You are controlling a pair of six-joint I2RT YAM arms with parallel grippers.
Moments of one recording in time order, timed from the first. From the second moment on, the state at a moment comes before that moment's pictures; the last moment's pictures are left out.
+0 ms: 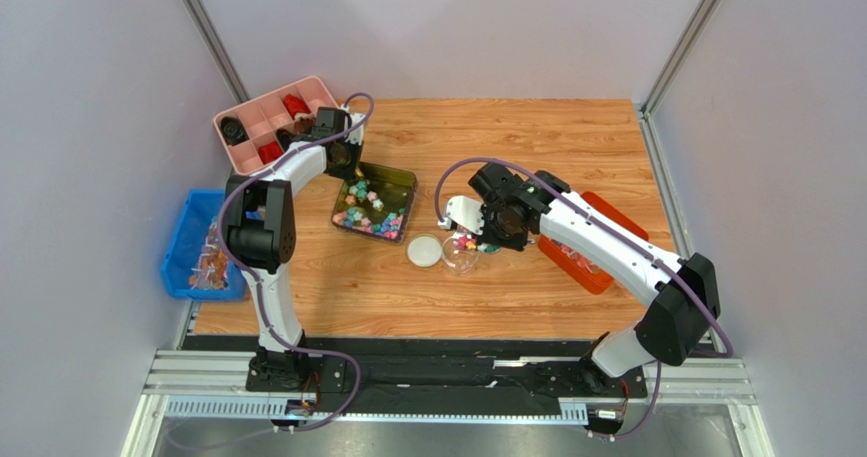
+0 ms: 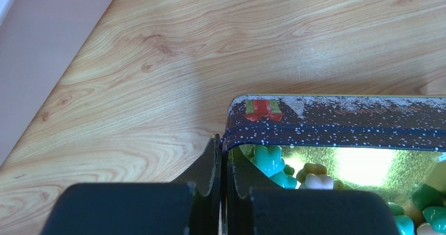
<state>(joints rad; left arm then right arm) -0.14 2.00 1.48 -0.43 0.08 0.13 0.75 1.50 1.35 -1.11 0.04 -0.67</state>
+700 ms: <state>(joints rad) -0.14 2.00 1.48 -0.43 0.08 0.13 0.81 1.58 1.36 -1.16 0.23 -0.67</state>
